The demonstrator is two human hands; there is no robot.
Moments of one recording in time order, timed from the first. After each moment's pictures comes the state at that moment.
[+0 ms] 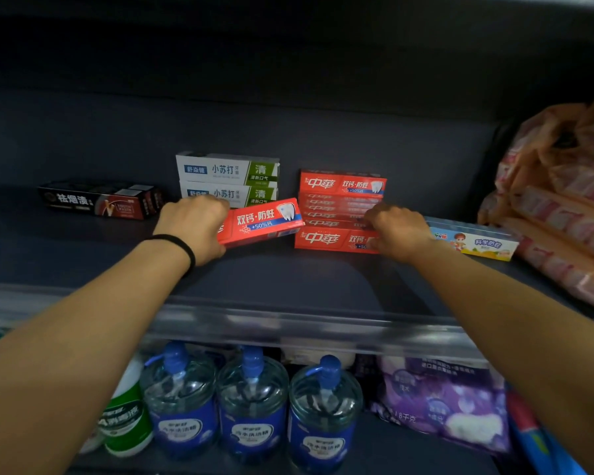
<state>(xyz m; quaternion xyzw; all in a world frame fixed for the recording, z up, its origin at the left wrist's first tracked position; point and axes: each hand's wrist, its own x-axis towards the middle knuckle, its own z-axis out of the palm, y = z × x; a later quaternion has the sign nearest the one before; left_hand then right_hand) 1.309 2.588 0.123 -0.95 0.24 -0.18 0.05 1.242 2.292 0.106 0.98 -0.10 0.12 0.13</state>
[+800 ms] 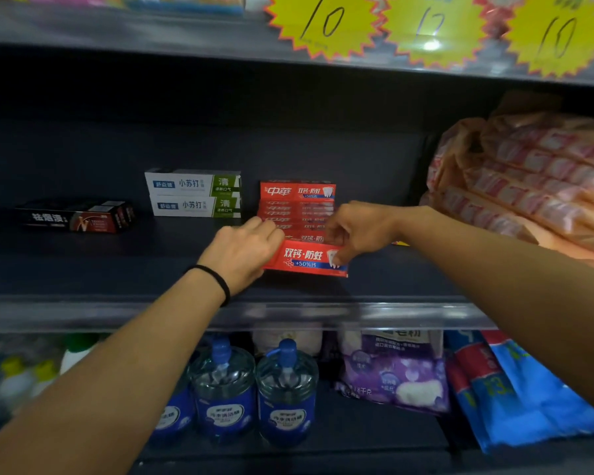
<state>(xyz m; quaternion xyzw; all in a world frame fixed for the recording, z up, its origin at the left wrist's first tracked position) 1.224 2.518 0.117 -0.80 0.48 -0.35 0.08 1.161 2.296 0.173 1.00 0.04 -0.05 -0.05</state>
